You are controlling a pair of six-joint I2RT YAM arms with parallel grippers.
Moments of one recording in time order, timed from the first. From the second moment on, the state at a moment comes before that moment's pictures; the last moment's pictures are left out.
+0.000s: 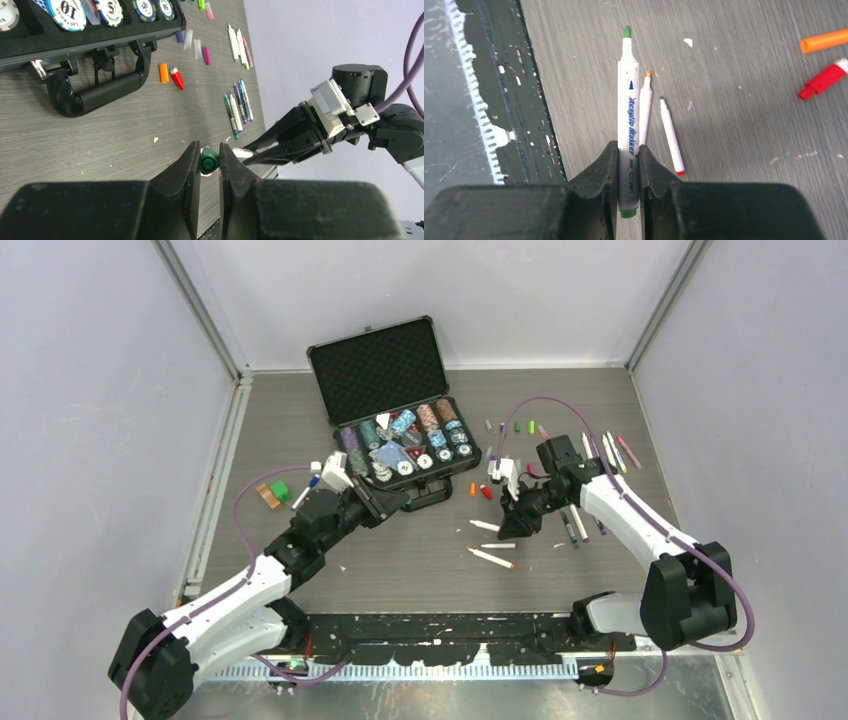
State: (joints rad) left arm -0.65 0.88 0.42 0.27 0.03 -1.02; right arm 0.29 1.30 0.89 -0.85 -0.81 -0.76
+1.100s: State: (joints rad) left arm -0.61 1.08 0.46 0.28 0.38 -0.99; right arm 0.19 1.34 0.87 -0.85 -0.42 -0.68
